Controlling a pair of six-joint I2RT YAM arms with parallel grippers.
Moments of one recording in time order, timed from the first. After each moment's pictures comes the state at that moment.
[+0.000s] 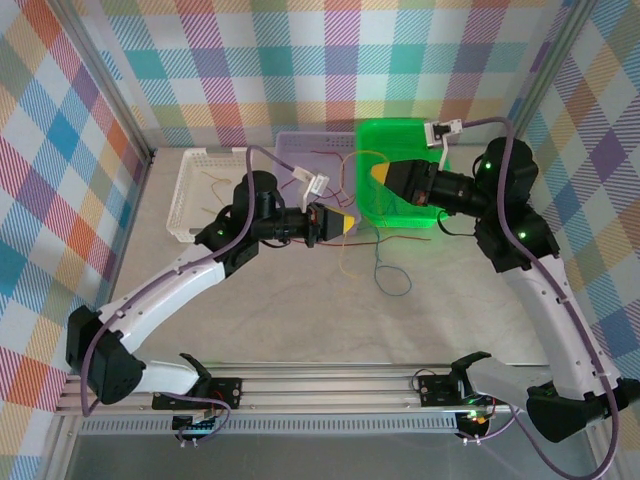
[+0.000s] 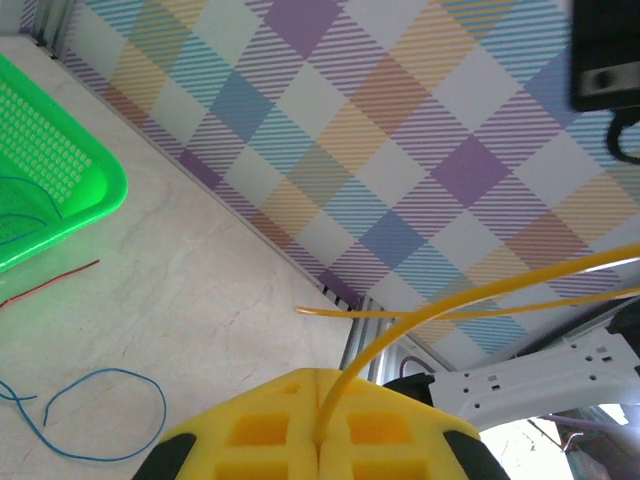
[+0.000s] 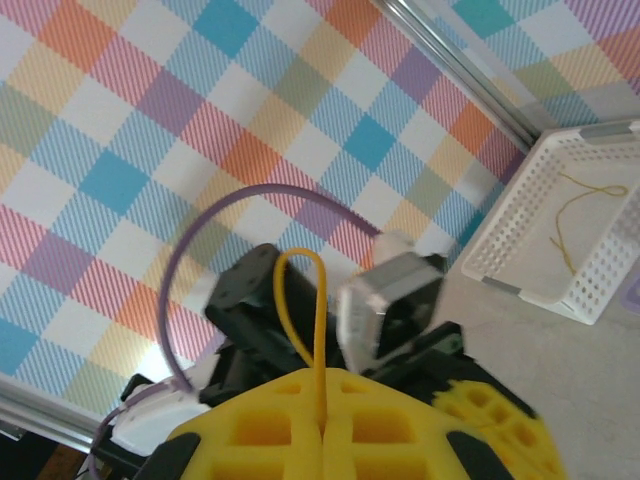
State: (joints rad) left arm -0.68 1.32 1.19 -0.08 0.69 -0.50; right arm 0.38 1.11 1.42 -0.35 -0.80 0.83
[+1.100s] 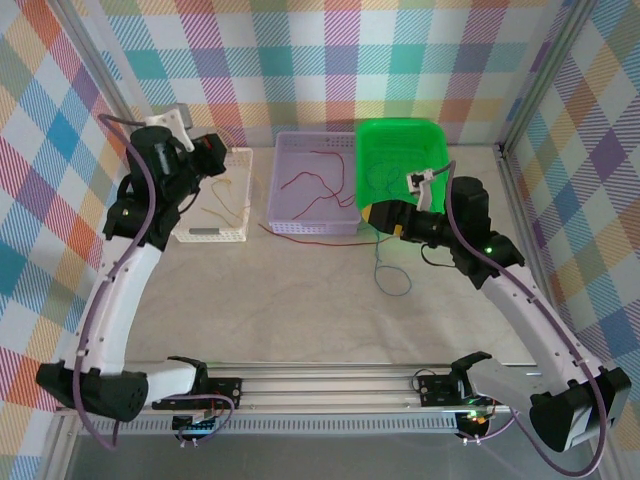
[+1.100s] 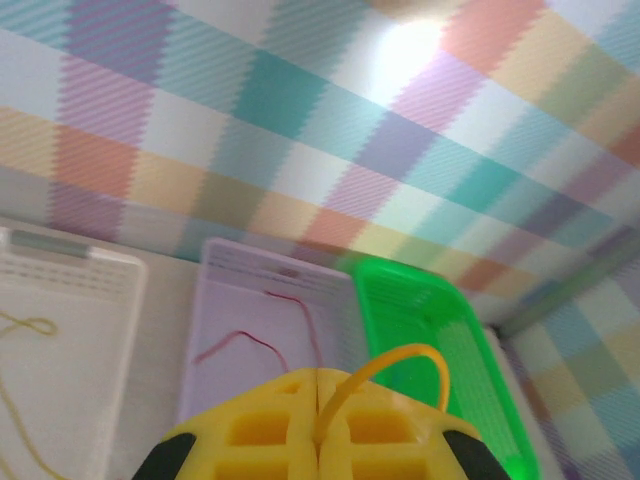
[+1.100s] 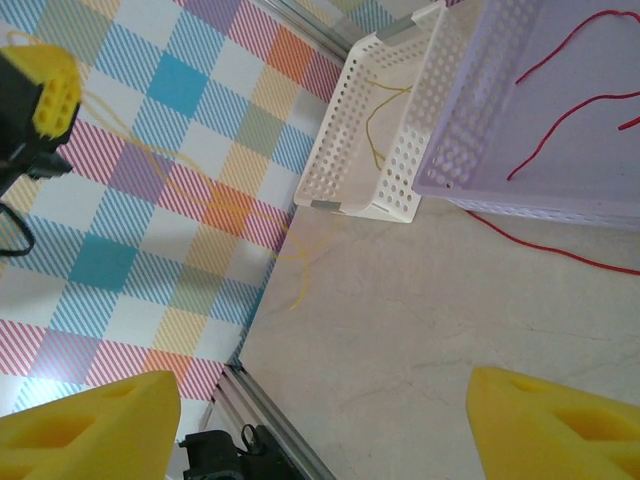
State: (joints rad) left arm -0.18 1.25 1.51 -0.50 0.04 -0.49; right arm 0.39 1.06 1.04 -0.36 -0.64 0.69
